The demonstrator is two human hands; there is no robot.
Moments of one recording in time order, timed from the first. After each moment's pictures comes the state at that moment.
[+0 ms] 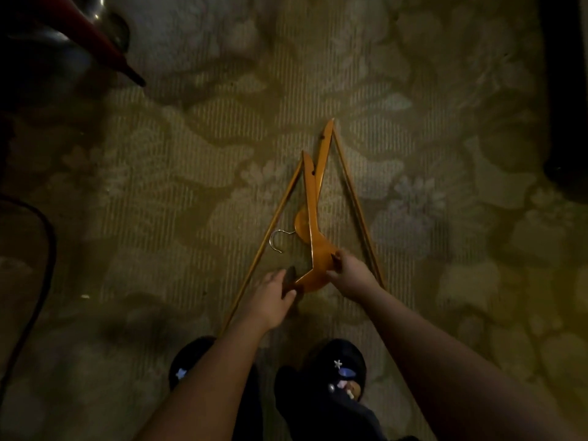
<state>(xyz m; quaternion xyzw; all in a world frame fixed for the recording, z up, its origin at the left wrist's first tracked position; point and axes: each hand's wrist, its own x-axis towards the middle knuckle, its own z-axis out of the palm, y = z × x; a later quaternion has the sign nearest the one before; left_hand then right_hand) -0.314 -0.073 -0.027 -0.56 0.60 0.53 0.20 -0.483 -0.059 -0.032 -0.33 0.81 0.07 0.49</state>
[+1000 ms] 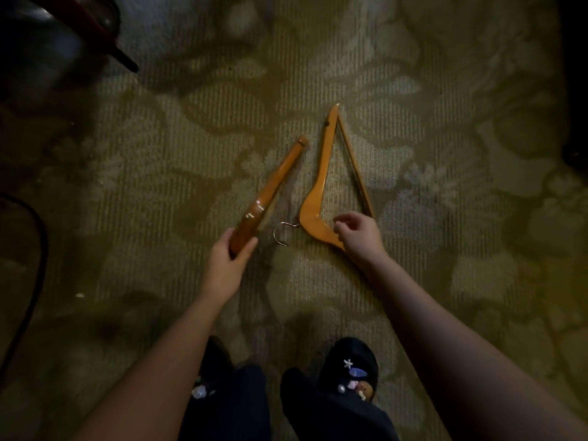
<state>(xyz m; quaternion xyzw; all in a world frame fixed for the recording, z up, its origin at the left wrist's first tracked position) -0.265 -0.112 -0.042 -0.65 0.46 0.58 -0.16 -0.490 -0.096 -0.034 -0.27 0.82 -0.16 0.48</state>
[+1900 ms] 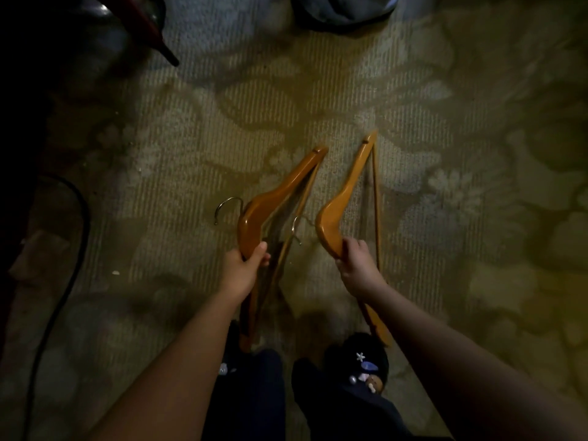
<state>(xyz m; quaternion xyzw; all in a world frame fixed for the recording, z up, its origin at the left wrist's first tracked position) -0.245 -0.098 -0.033 -0.72 0.32 0.61 -0.11 -0.447 -0.059 -0.035 -0.43 0.77 -0.01 0.46</state>
